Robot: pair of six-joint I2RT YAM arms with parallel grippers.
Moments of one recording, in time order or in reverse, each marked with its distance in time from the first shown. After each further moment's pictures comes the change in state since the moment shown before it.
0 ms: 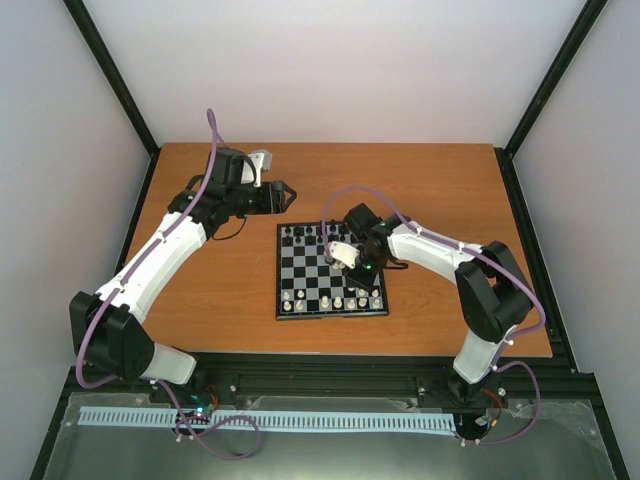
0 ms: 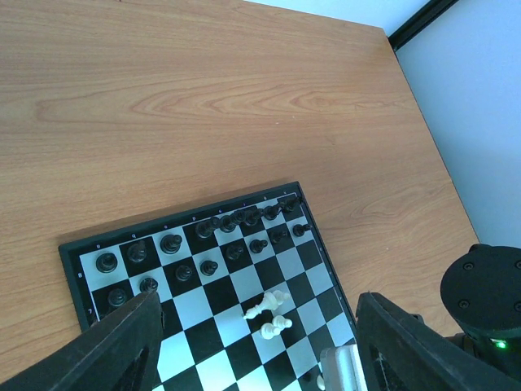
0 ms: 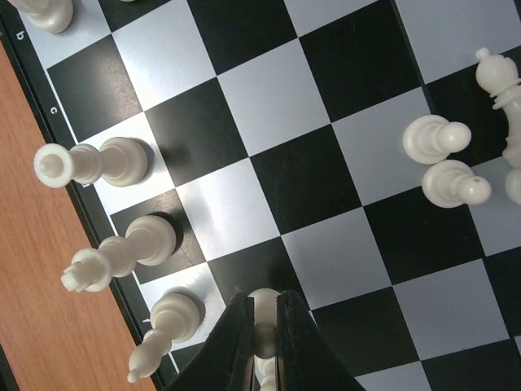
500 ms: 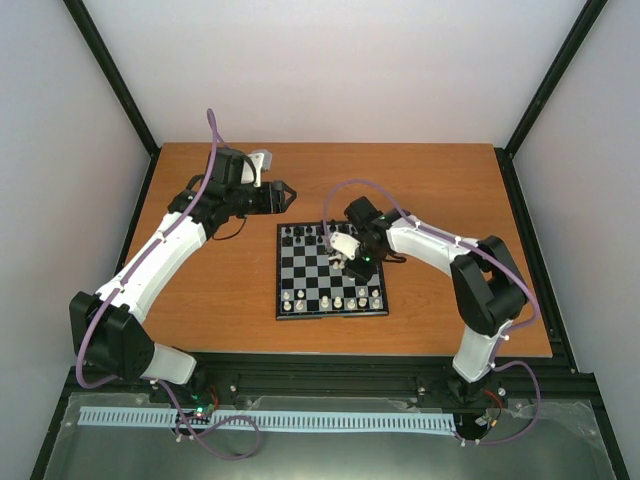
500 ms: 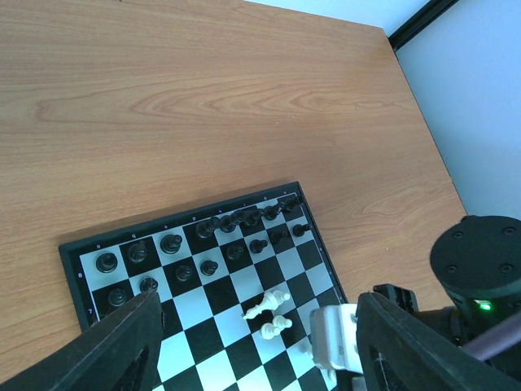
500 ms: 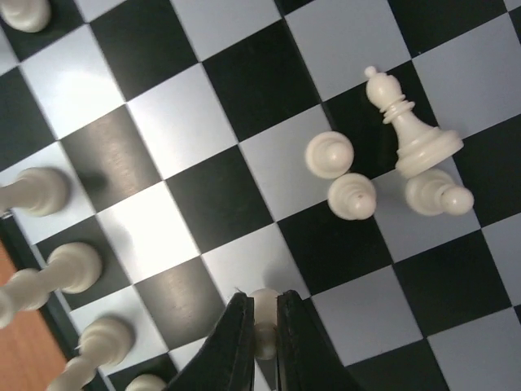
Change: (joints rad) left arm 0.000 0.000 0.000 0.000 0.000 0.000; right arm -0.032 0.066 0.058 0.037 0.057 0.019
